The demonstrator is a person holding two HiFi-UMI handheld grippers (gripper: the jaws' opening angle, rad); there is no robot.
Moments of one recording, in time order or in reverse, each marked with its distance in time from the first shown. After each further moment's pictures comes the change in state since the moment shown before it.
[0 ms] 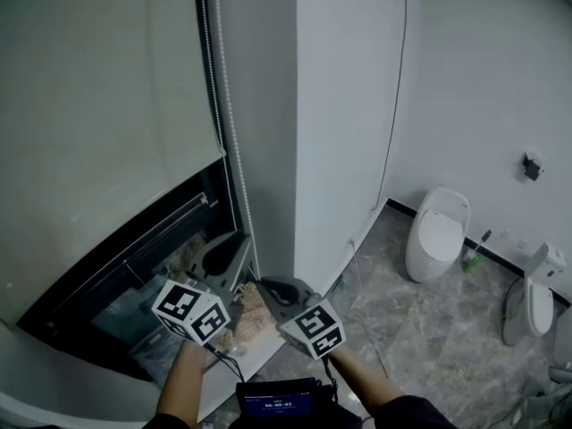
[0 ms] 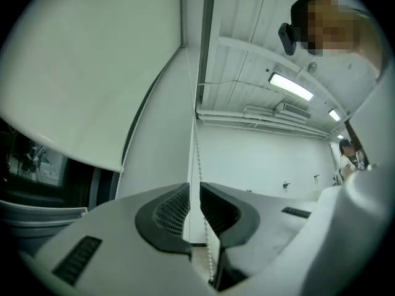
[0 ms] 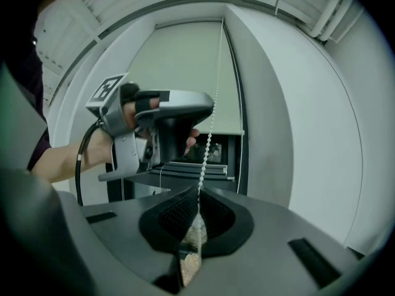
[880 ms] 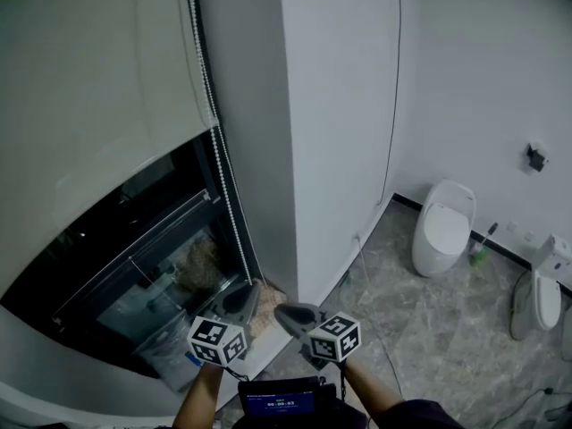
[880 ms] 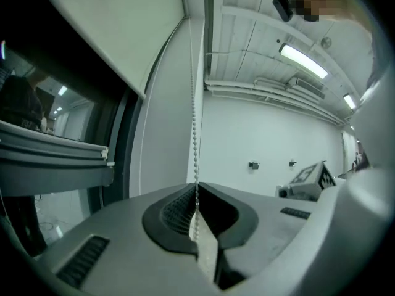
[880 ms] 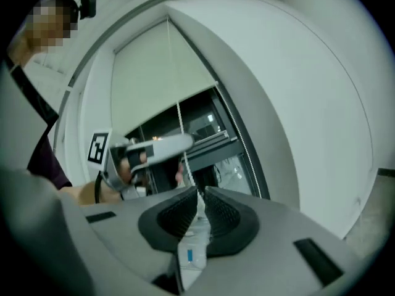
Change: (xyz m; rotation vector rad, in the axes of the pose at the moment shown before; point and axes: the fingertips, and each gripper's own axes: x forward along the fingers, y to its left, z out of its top) left arm -0.048 -0.018 -0.132 -0.018 0.259 0.104; right arm -0.045 0.021 -0.088 0.414 0.072 0.154
